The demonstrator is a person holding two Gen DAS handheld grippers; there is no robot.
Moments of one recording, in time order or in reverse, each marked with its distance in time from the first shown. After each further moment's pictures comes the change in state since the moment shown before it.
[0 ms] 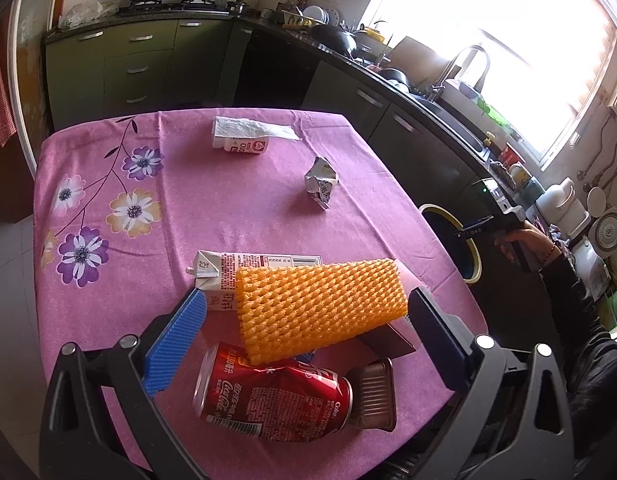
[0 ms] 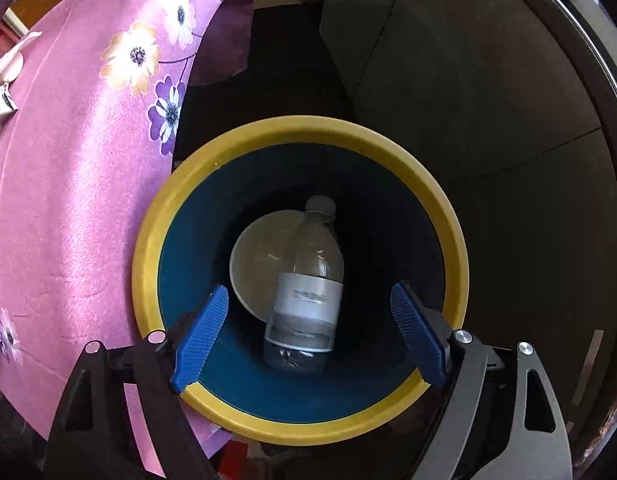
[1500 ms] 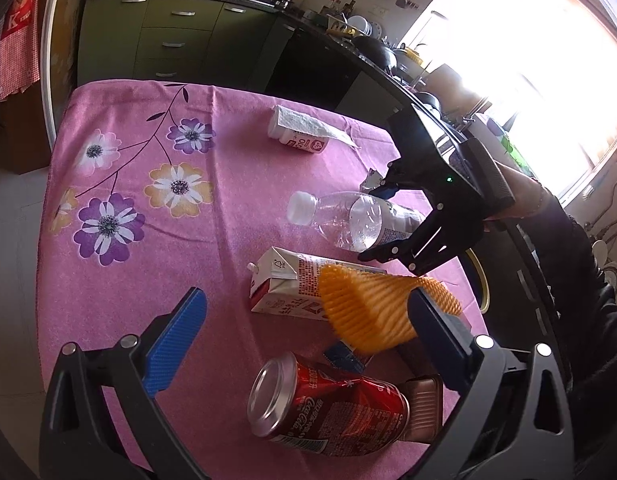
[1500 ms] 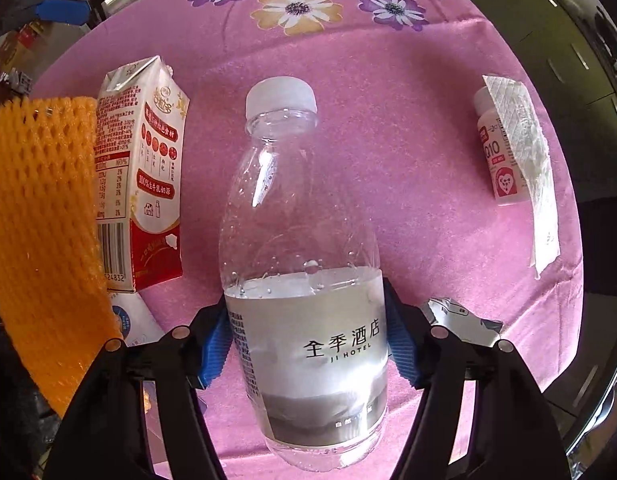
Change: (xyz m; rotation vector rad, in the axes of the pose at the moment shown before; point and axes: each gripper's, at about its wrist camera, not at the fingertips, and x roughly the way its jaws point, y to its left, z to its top) left arm 0.010 0.069 -0.008 -0.177 -0.023 -0.009; right arm -0.052 0.421 0.063 -1.225 -0.036 0.102
